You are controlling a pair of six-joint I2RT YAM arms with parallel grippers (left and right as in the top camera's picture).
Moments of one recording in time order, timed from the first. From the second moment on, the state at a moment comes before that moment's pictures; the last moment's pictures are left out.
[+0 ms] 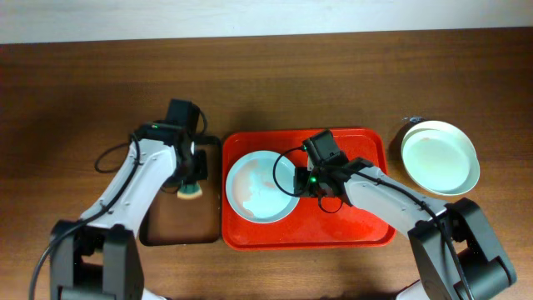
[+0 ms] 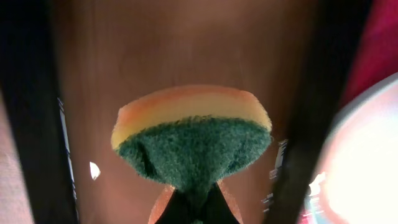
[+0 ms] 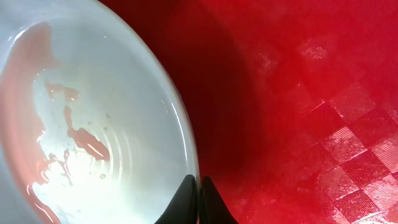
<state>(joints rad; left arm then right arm) -0.19 1.69 1.18 -0.96 -0.08 -0.29 0.48 1.69 0.88 -0.37 -0.19 0.52</state>
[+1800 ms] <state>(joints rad) 0.19 1.44 1.22 -0.94 -0.04 -0.34 0.62 1.56 1.25 -0.60 0.07 0.68</state>
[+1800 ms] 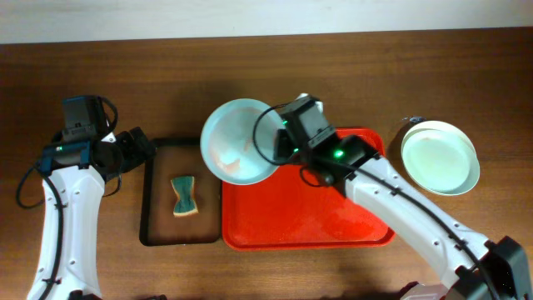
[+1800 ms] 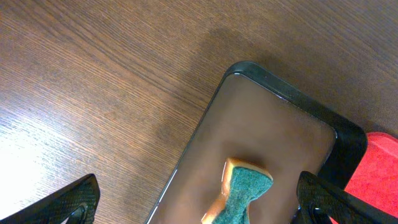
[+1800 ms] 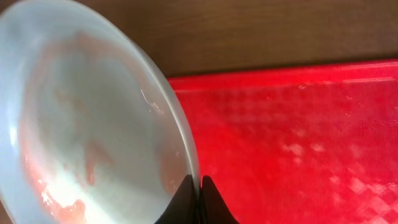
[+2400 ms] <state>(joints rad) 0.19 1.44 1.22 -0.94 -0.04 -0.34 1.08 1.68 1.28 -0.17 0.91 0.19</state>
